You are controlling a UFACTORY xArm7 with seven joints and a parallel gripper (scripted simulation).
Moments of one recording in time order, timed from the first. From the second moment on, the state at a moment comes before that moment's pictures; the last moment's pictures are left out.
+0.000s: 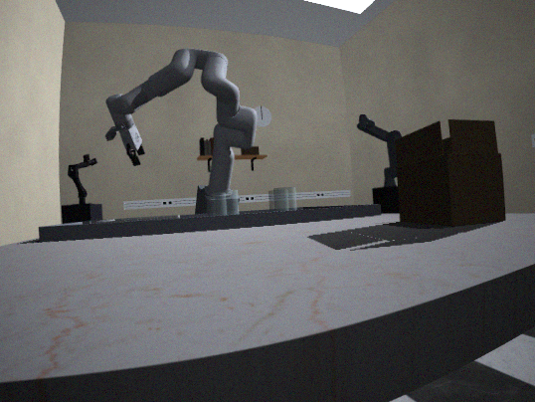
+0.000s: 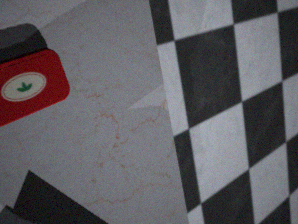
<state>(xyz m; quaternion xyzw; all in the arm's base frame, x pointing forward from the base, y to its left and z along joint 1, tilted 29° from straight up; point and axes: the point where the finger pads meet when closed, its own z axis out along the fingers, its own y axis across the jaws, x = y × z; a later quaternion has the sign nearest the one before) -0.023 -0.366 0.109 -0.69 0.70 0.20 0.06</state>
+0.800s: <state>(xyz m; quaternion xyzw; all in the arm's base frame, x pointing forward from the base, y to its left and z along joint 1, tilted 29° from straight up) 0.179 -0.329 0.128 -0.85 0.50 0.15 0.06</state>
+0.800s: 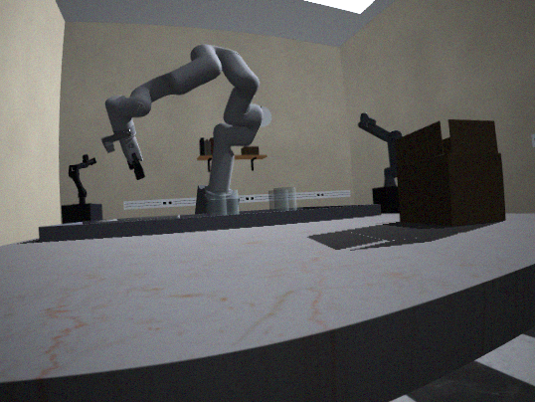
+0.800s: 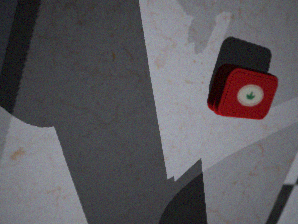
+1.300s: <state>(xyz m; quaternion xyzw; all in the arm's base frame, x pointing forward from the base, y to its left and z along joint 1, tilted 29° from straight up) 0.288 -0.256 0.157 -0.93 0.35 0.11 0.05</state>
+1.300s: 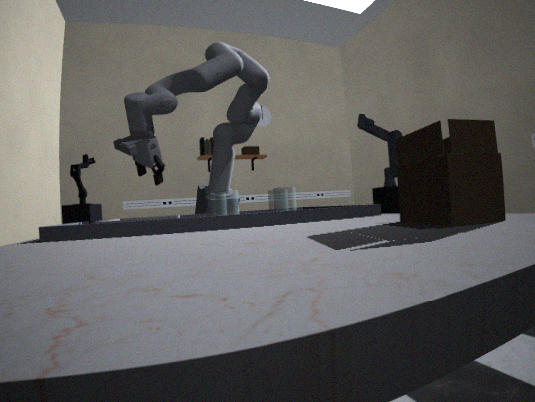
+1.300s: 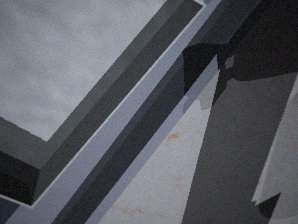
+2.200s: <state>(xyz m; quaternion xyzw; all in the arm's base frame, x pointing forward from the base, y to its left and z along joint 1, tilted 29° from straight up) 0.398 -0.039 0.233 -1.00 0.05 0.02 0.01</state>
